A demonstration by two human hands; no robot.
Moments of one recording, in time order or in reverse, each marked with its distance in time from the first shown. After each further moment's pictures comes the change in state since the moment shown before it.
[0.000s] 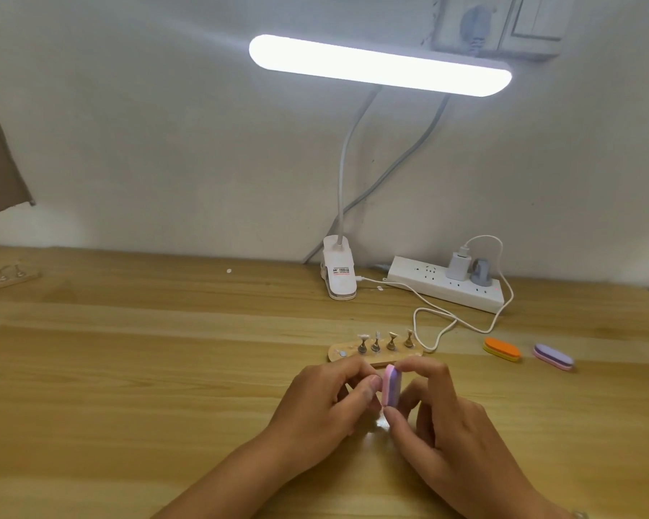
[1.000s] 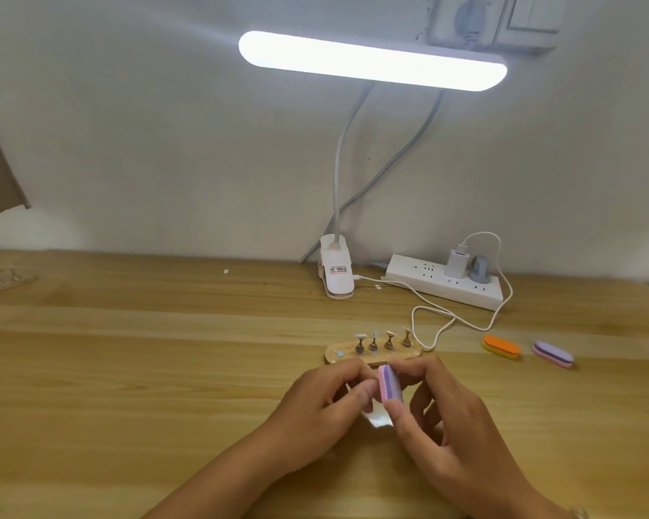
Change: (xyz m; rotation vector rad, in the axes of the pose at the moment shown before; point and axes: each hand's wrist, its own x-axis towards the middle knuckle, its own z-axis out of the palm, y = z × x) left_hand 0.002 0.000 -0.003 -0.066 -0.105 0.005; right_hand 0.004 0.001 0.002 0.184 0.112 -0.007
